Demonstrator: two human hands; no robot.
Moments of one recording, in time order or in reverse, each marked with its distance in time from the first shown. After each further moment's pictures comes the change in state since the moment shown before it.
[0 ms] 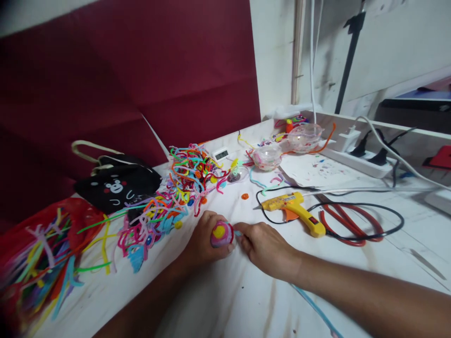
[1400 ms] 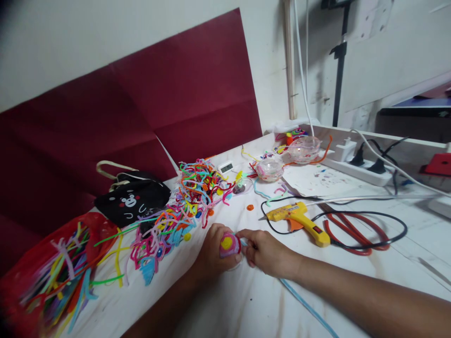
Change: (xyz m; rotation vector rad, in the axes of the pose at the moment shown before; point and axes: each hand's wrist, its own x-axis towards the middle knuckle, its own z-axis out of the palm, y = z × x) left_hand 0.000 -0.006 0.003 -0.070 -0.122 -0.157; right_hand 0.015 -0.001 0.002 0.584 -0.224 0.224
